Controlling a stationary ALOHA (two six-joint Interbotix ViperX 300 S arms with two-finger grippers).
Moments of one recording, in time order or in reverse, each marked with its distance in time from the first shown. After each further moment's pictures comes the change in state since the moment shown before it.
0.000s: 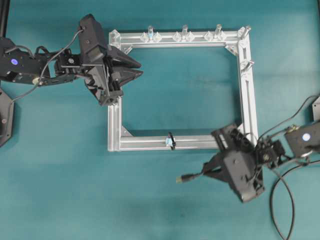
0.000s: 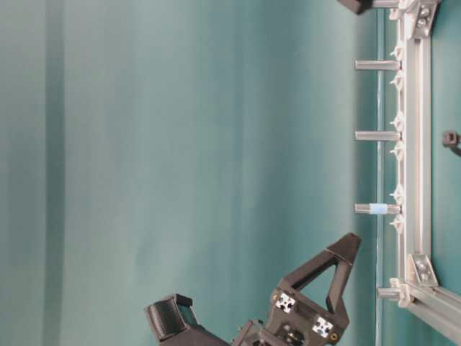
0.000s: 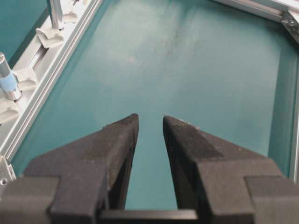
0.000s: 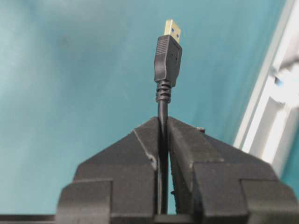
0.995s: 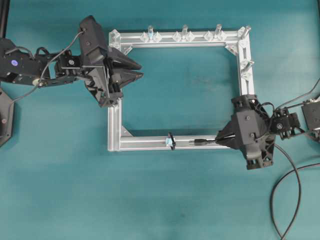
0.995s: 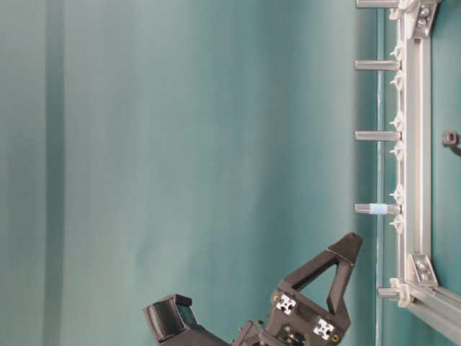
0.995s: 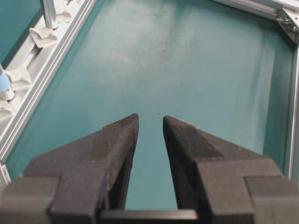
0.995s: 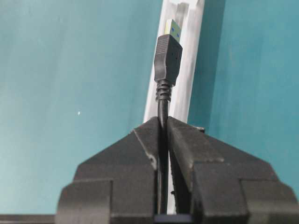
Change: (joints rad) left arm -0.012 0.000 0.002 0.000 -0.002 0.002; right arm -0.149 -0.121 0.118 0.003 0.040 0.072
